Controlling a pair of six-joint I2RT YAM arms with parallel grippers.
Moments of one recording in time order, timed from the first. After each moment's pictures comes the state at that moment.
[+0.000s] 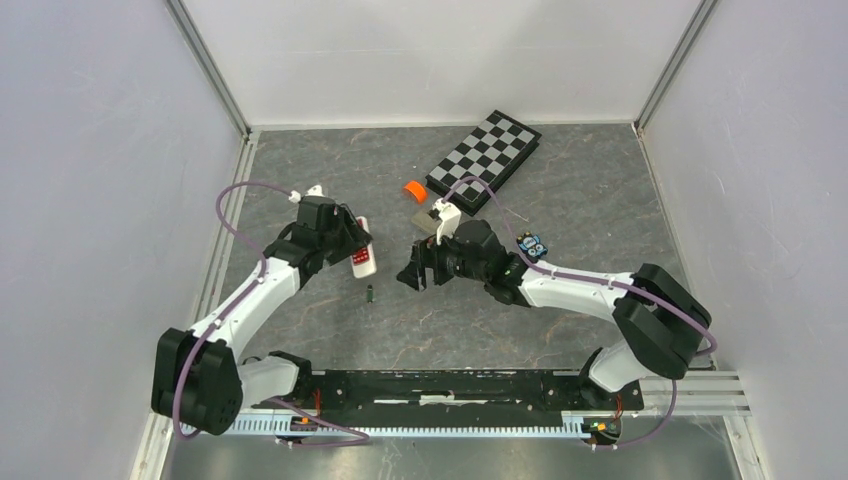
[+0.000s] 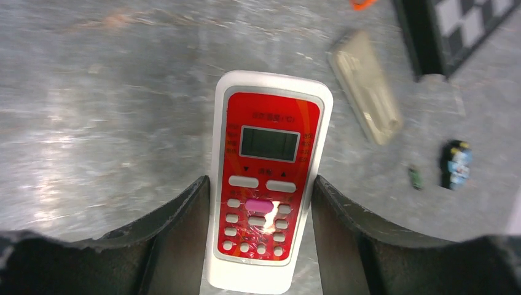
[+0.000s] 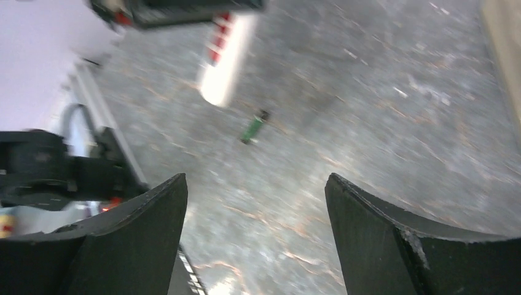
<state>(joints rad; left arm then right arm) -0.30 1.19 0.75 -0.35 -0.07 -0.70 0.89 1.53 0.80 0.25 -0.15 0.46</state>
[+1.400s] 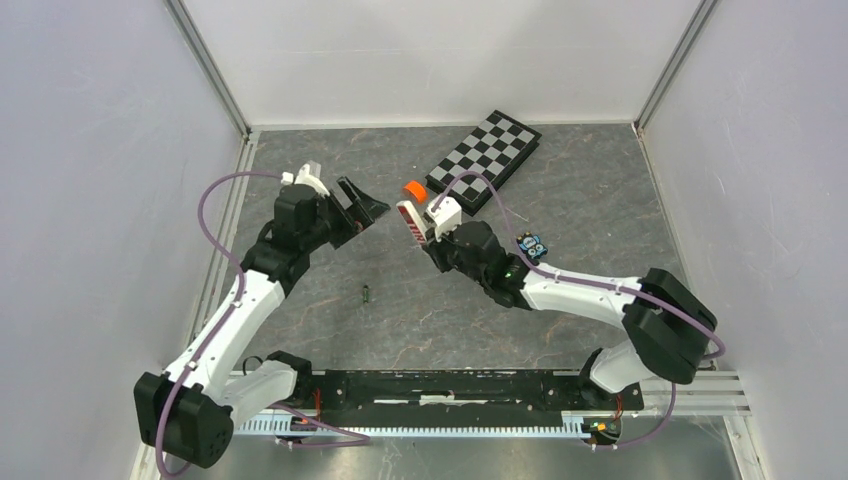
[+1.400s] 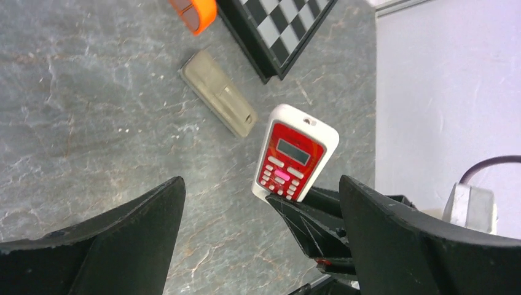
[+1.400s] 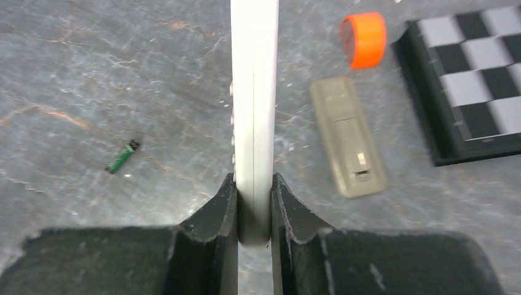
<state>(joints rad) -0.32 1.02 0.82 -0.27 0.18 -0.84 0.93 1.51 0.84 0.28 0.17 0.14</state>
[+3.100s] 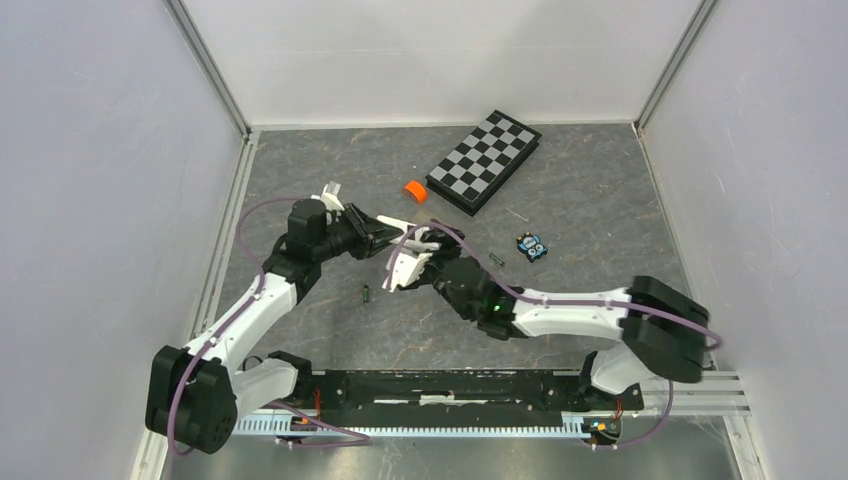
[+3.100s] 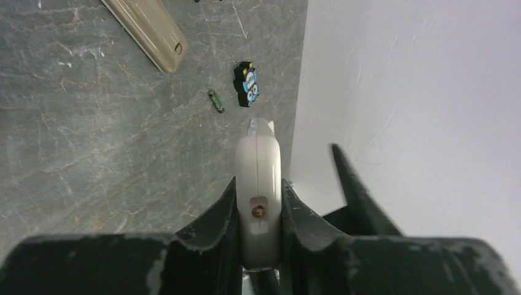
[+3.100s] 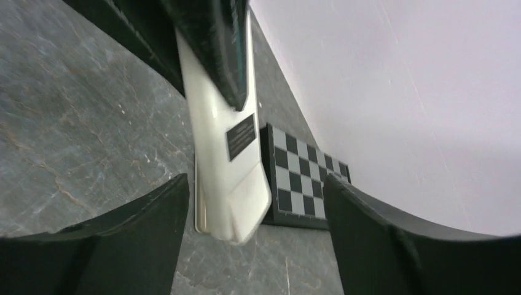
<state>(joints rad) -0.31 1.08 0.64 0.04 0.49 -1.18 1.16 1.54 0.76 0.64 0.57 -0.83</state>
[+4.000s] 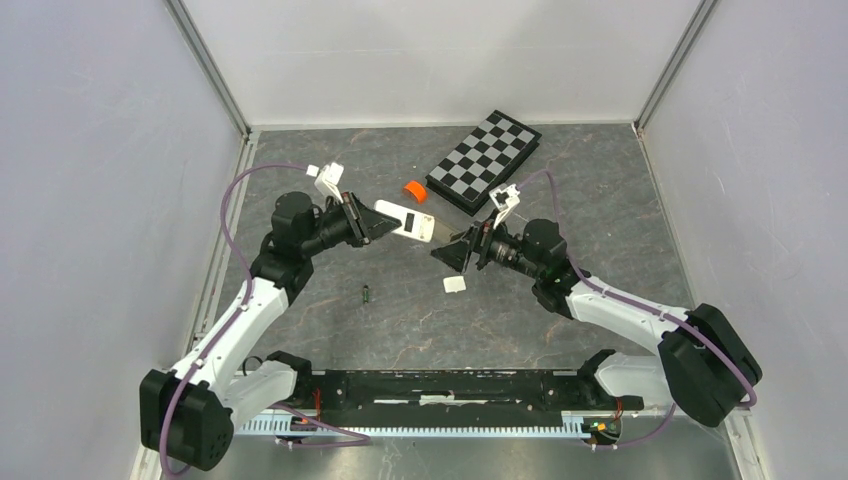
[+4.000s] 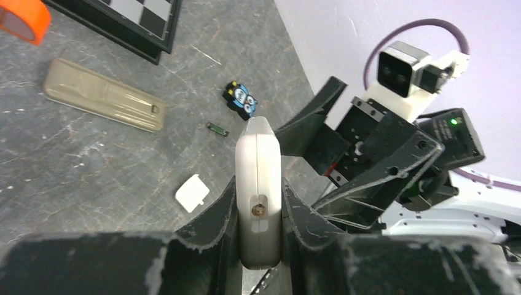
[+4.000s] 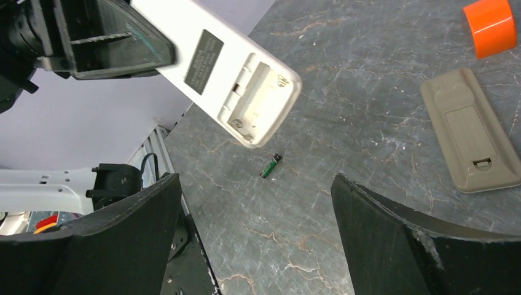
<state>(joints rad) -0.31 1.01 0.72 0.07 0.60 -0.73 0.65 1.23 0.55 0.59 -0.39 0.61</state>
